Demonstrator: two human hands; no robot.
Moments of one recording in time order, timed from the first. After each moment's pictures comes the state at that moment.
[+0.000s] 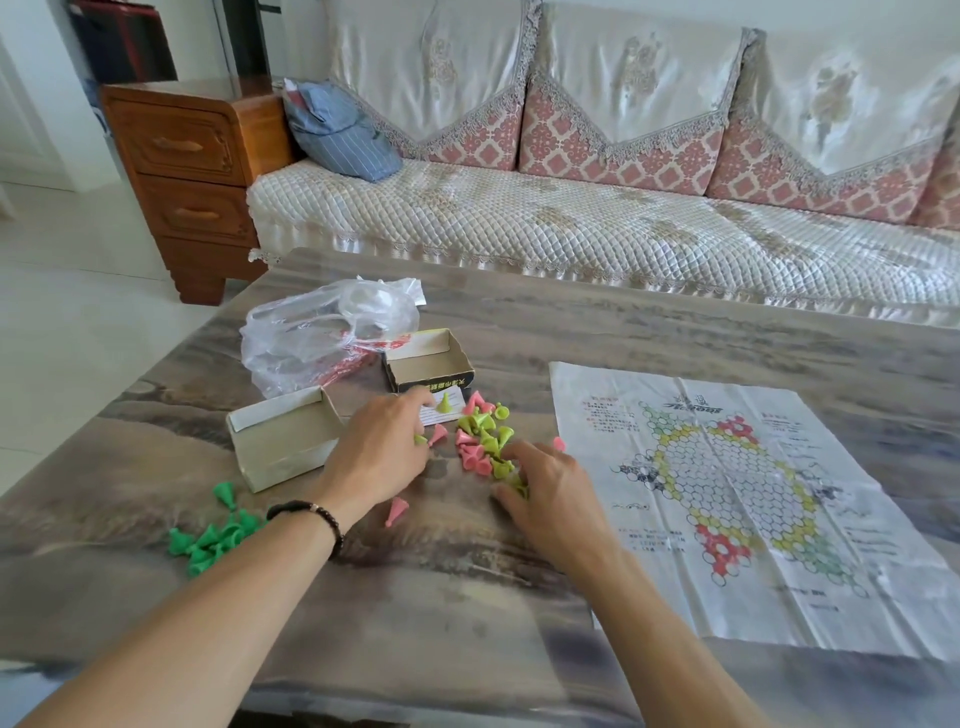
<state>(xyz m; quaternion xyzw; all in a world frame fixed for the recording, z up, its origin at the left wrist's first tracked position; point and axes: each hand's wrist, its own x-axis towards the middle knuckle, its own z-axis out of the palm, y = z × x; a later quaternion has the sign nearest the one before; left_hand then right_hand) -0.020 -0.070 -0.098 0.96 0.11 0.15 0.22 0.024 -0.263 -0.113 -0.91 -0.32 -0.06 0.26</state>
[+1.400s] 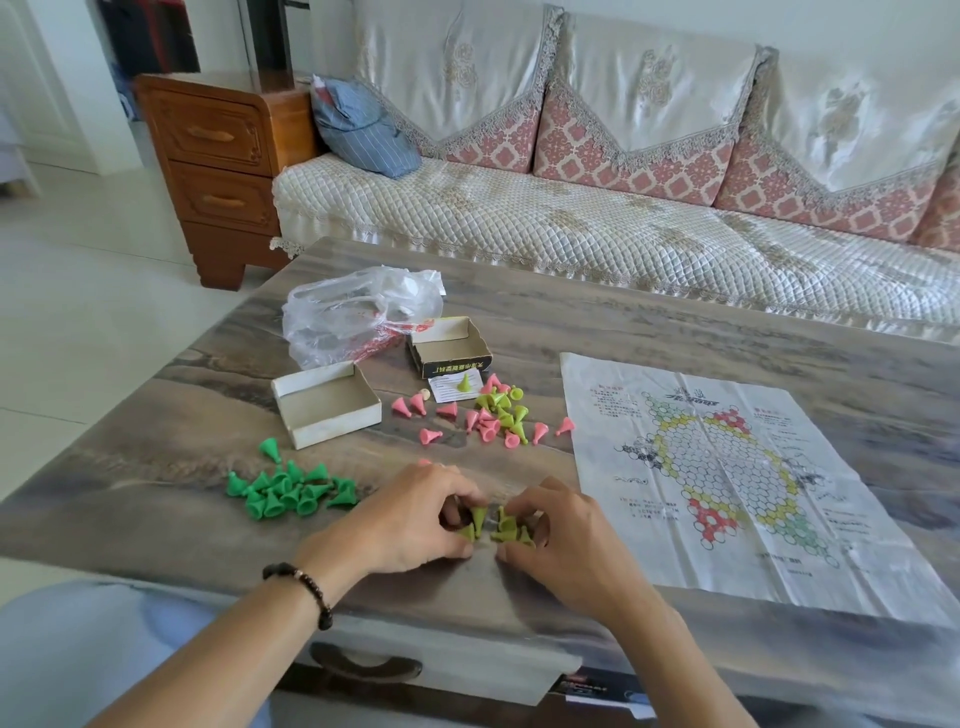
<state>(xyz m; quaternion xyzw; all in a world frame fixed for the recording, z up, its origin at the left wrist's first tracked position) -0.106 -0.109 -0.098 0.95 -0.03 0.00 0.32 -0.041 -0.297 -0.111 -0.90 -0.35 0.04 0.28</state>
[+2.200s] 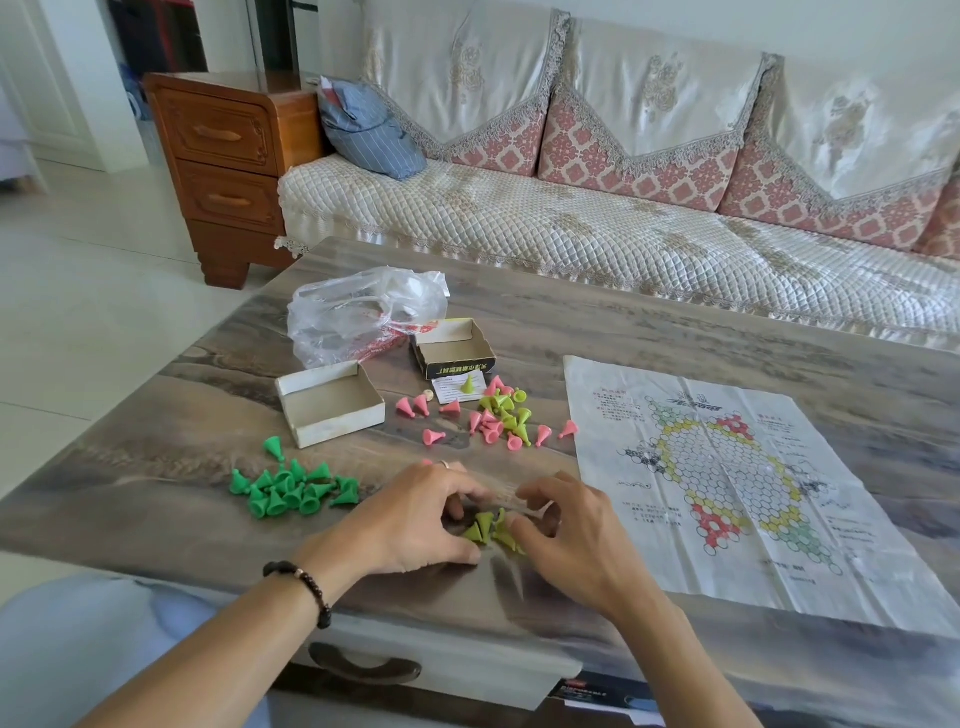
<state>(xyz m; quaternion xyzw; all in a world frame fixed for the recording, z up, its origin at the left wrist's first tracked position) -0.107 -0.105 -0.107 0.94 -0.04 0.02 0.35 -0.040 -0.295 -0.107 -0.89 -0.32 -0.01 0.32</state>
